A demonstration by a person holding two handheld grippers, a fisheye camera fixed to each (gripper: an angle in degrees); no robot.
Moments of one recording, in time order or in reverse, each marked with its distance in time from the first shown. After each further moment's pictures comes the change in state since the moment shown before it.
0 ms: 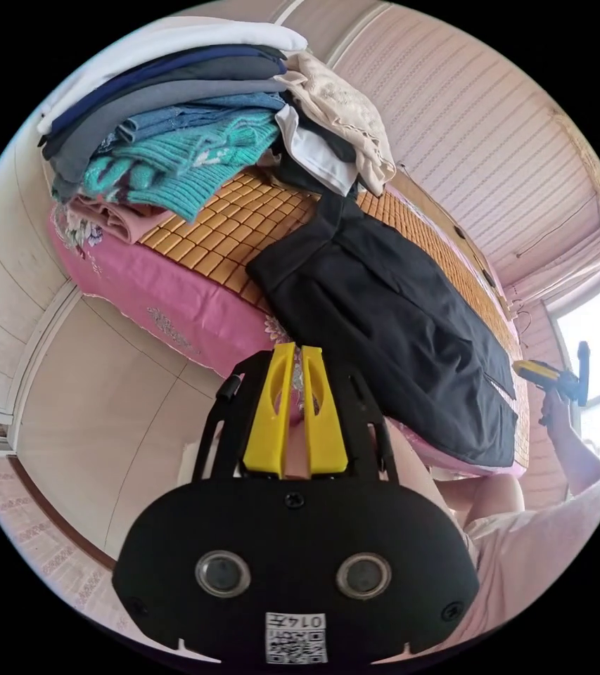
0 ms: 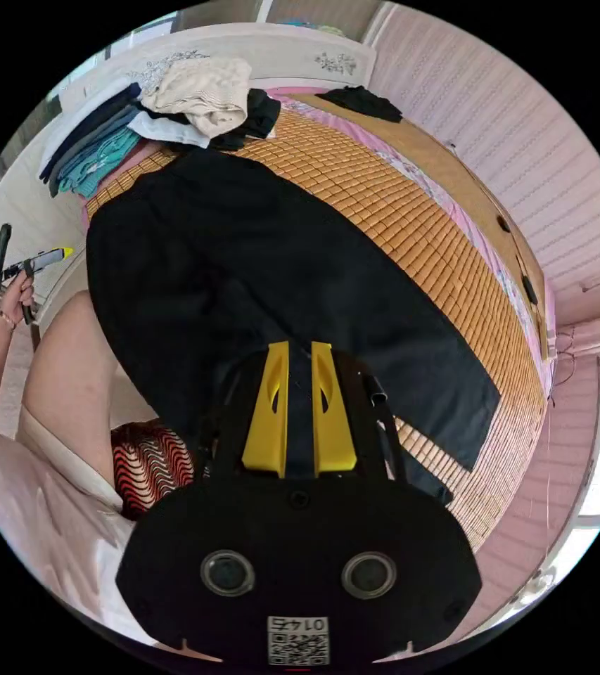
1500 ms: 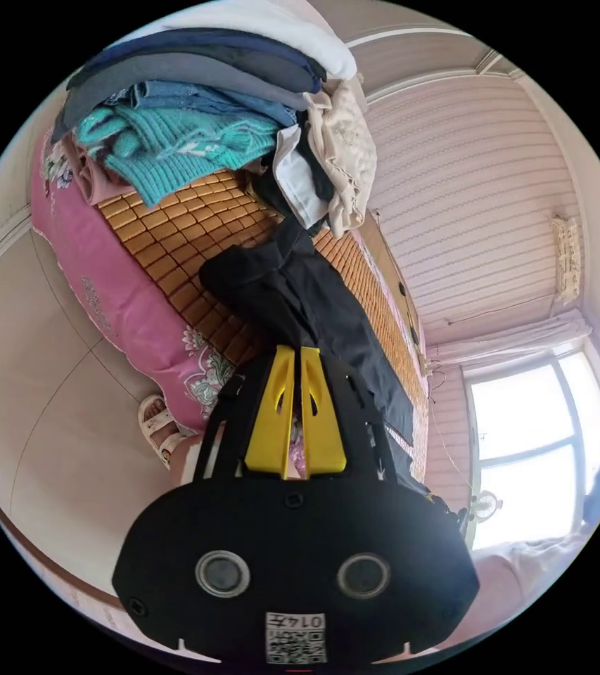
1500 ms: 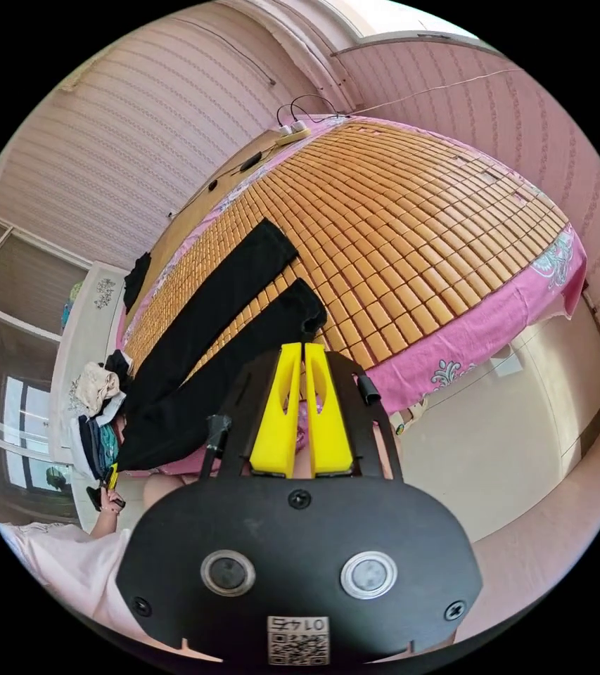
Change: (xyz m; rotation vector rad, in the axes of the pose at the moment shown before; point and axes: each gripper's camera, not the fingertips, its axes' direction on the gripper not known) left arm -0.029 -0.014 -0.037 0.050 0.364 -0.258; right arm 0.308 0.617 -0.098 0.289 -0.316 1.275
